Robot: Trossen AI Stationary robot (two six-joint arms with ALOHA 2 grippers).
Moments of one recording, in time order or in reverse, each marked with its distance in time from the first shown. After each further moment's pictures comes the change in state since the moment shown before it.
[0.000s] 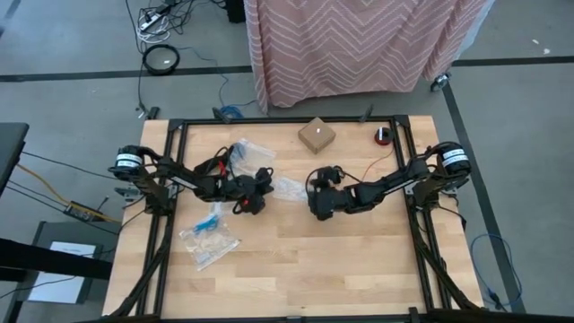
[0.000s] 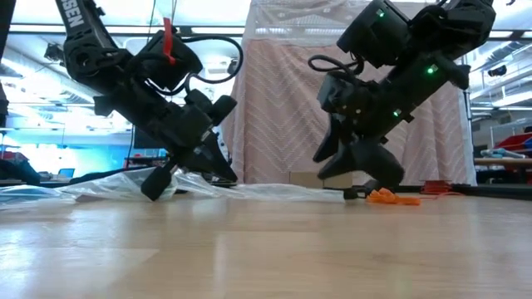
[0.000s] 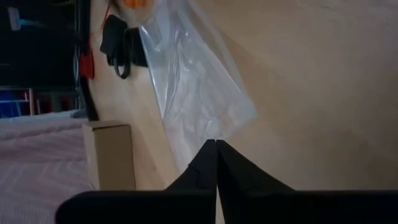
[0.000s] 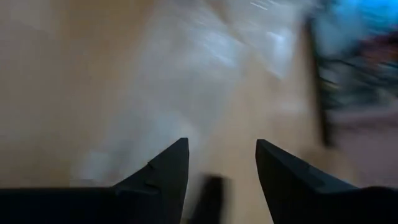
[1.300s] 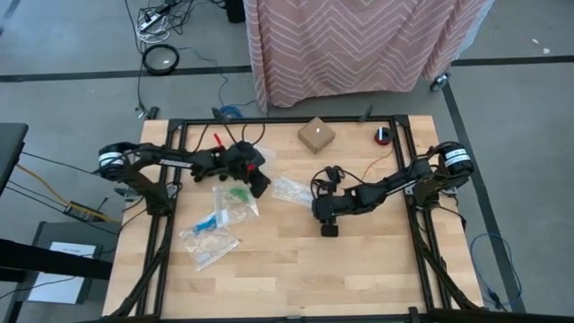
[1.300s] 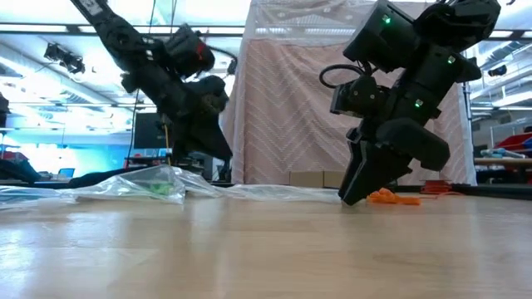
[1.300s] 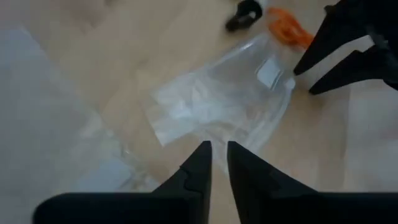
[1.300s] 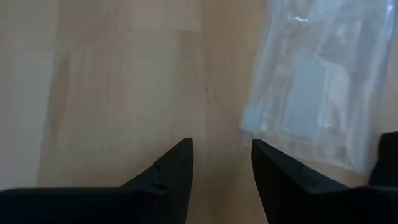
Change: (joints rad) left arm 0.280 -0.181 0.177 -0.444 0.519 -1.610; right arm 0.019 -0.017 0.008 -0.190 -0.462 0.501
